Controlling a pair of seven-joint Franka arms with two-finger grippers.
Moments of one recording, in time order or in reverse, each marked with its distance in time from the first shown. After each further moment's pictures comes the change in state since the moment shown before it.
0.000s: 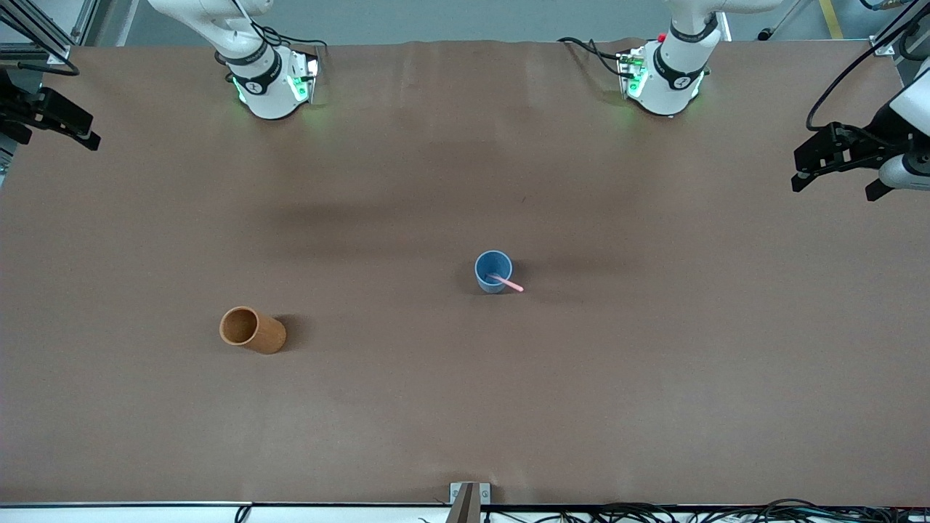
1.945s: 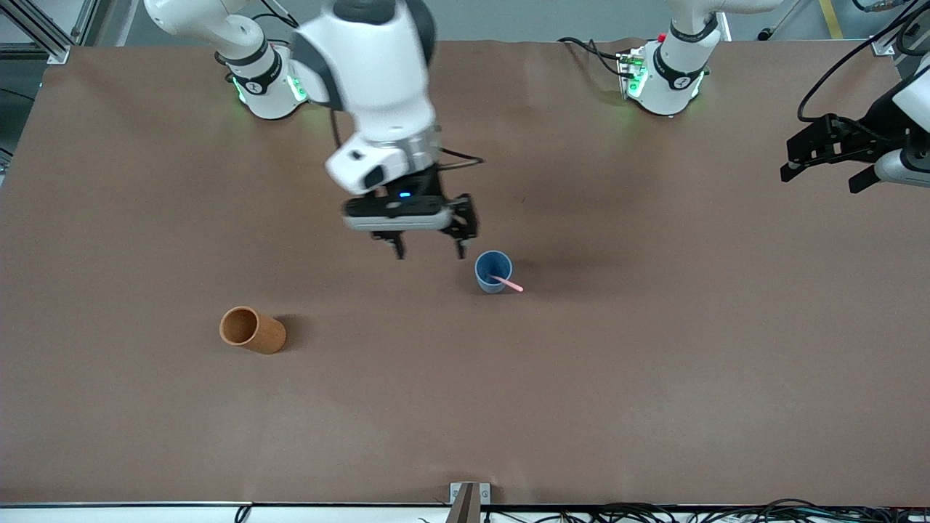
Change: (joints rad) left arm -0.017 -0.007 0.039 -0.009 -0.081 -0.043 0.000; right arm 0.661 0.433 -0.007 0.137 -0.129 0.752 0.718
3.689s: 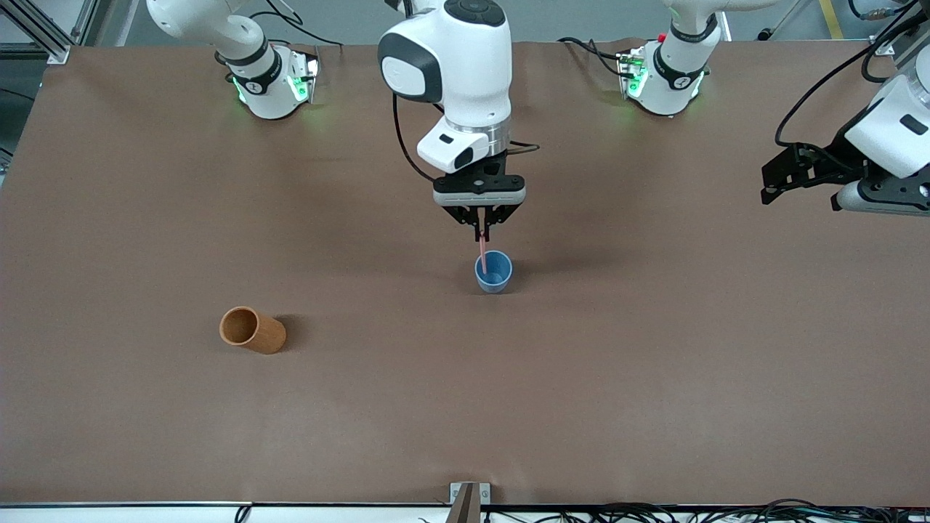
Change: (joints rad) left arm 0.135 0.043 -0.208 0.000 0.090 0.044 -0.096; right arm 0.211 0.170 0.019 0.072 -0.196 -0.032 0.210
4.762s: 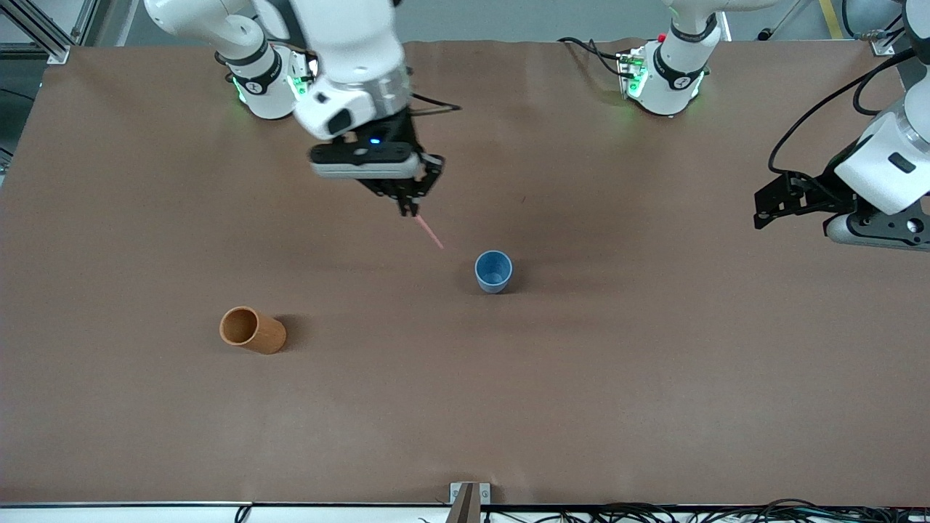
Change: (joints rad) left arm -0.005 0.090 -0.007 0.076 0.003 0.011 -0.004; right arm -0.112 -0.218 -0.001 -0.090 0.167 -0.093 -0.070
